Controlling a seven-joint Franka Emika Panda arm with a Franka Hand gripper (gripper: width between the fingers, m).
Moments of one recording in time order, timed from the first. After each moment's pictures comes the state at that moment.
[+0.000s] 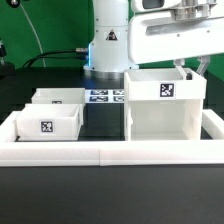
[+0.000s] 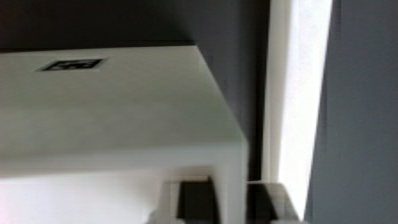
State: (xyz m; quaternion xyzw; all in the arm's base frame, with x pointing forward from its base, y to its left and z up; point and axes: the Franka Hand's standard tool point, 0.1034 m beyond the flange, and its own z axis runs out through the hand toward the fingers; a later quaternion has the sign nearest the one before) arm 0.581 0.099 0.099 -1.00 0.01 -0.03 0.06
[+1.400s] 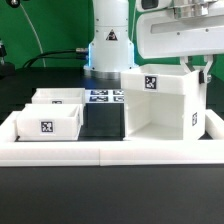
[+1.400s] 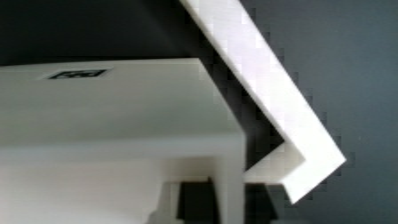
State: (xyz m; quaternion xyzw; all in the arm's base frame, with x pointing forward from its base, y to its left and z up) arm 0.587 0.109 0.104 -0.93 0.37 -0.01 0.08
